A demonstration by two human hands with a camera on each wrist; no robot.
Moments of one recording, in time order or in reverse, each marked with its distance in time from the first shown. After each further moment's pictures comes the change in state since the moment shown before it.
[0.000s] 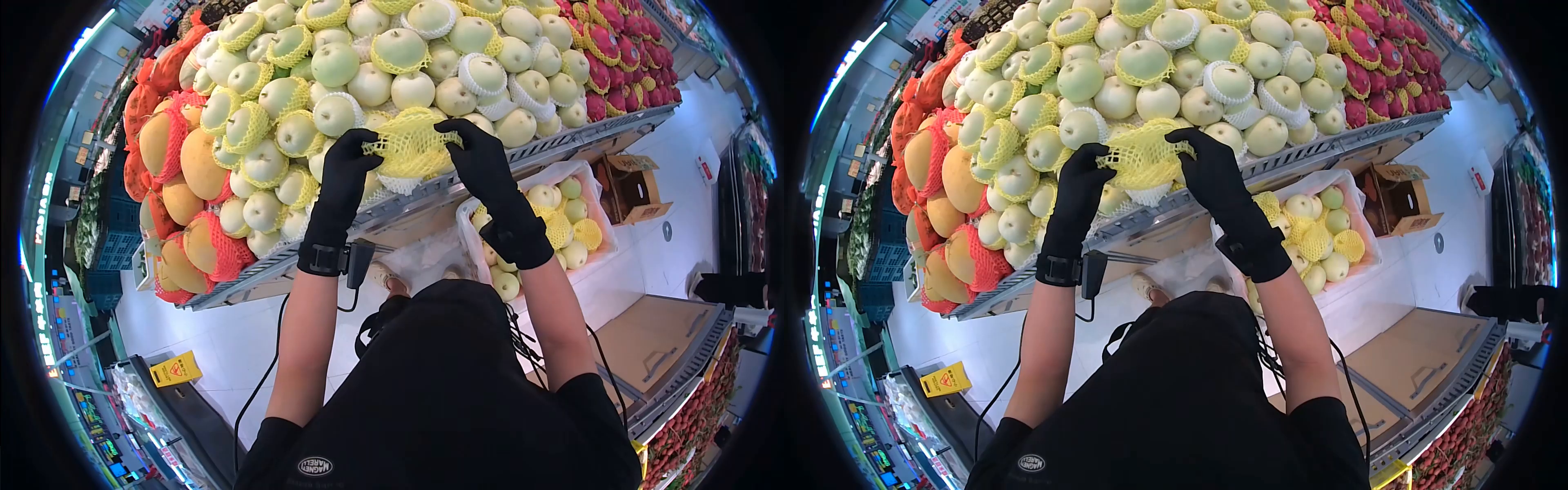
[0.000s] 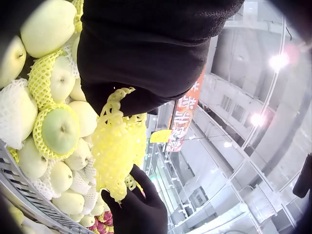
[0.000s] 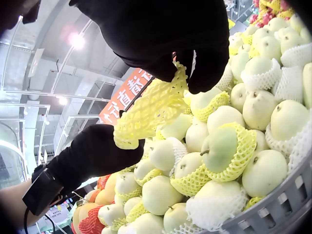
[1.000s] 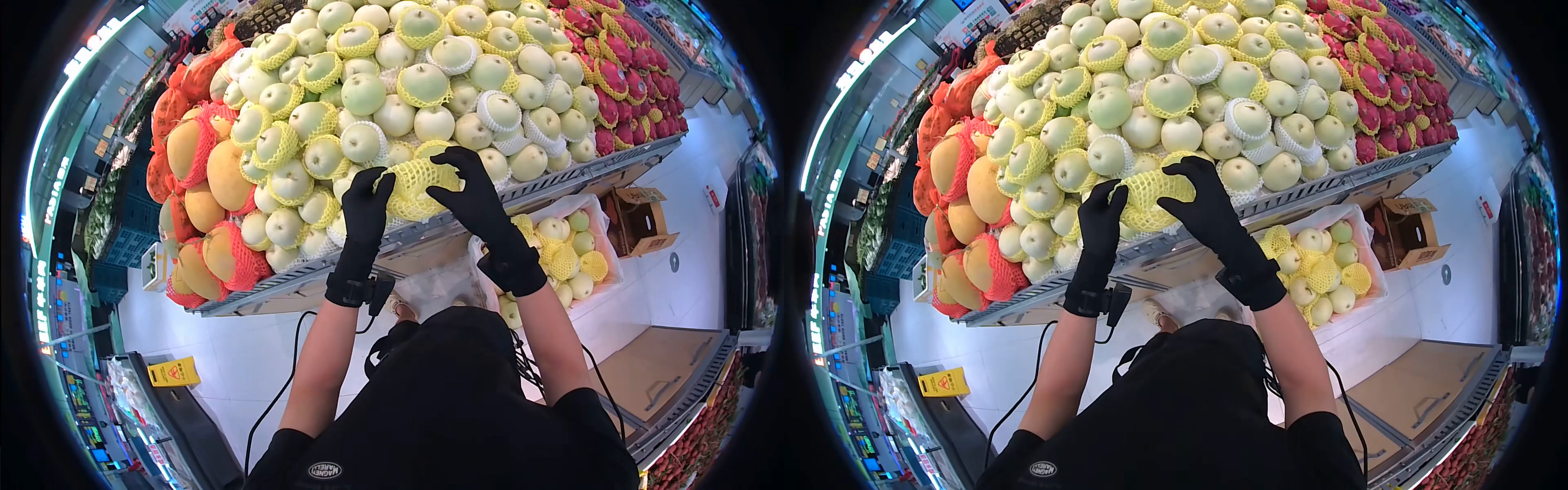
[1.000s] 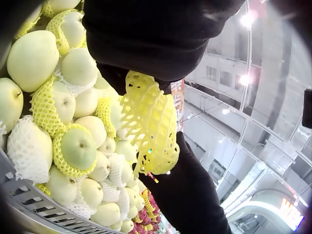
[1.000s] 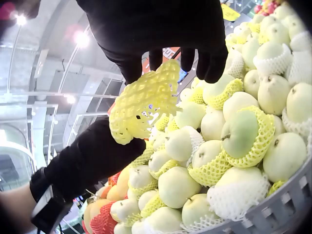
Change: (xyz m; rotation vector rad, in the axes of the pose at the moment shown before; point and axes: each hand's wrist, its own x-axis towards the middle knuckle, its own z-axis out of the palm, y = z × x) left_hand -0.020 -0.006 0.007 0.239 0.328 0.169; right_hand 0.002 -0.005 0.031 -0.065 0.124 -0.417
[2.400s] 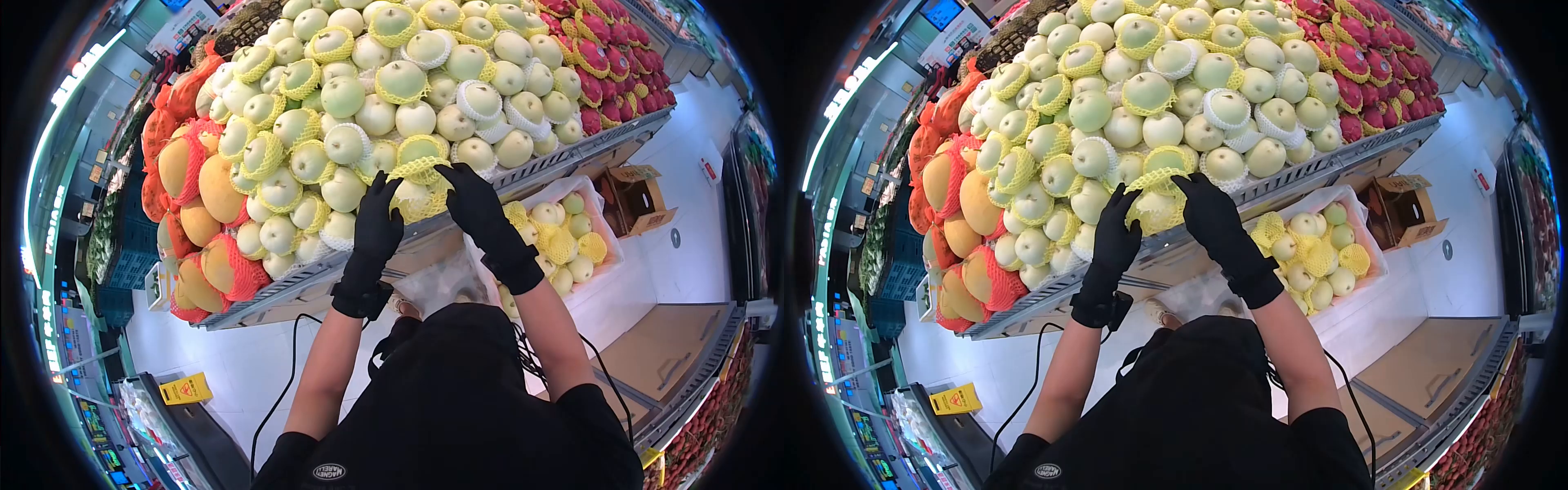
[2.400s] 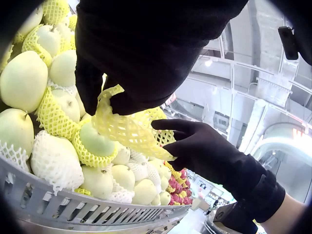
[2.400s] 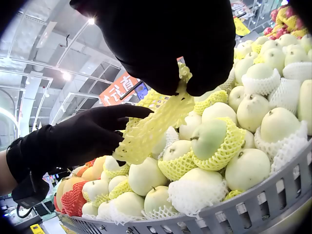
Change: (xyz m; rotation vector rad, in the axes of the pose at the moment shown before) left_hand -0.027 -0.017 0.014 0.687 -0.255 0.380; right_hand -0.035 0.010 -0.016 -0.288 -0.102 0.129
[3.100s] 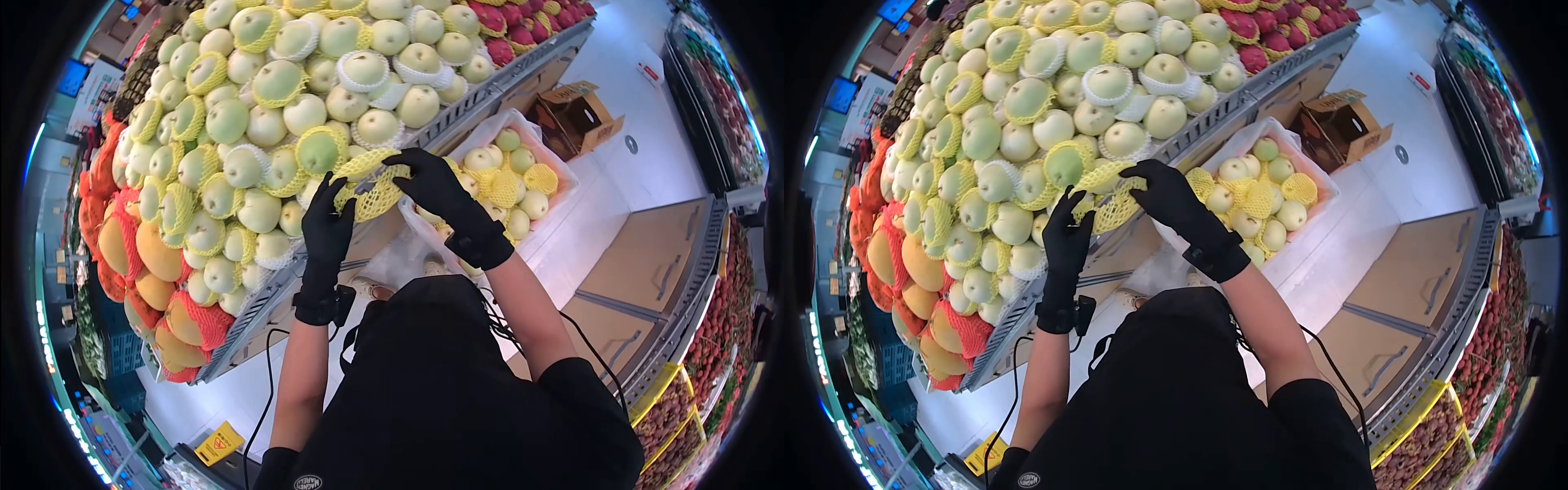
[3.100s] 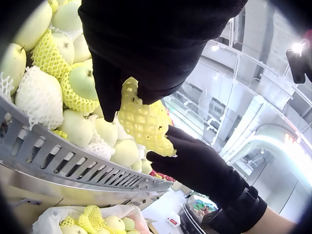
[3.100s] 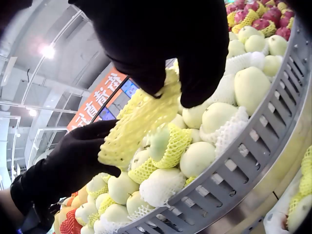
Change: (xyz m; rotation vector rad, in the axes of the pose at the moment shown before) left_hand -0.001 0.041 0.047 -0.341 -0.132 -0.092; right_hand -0.056 0.067 -0.031 0.376 0.056 0.233
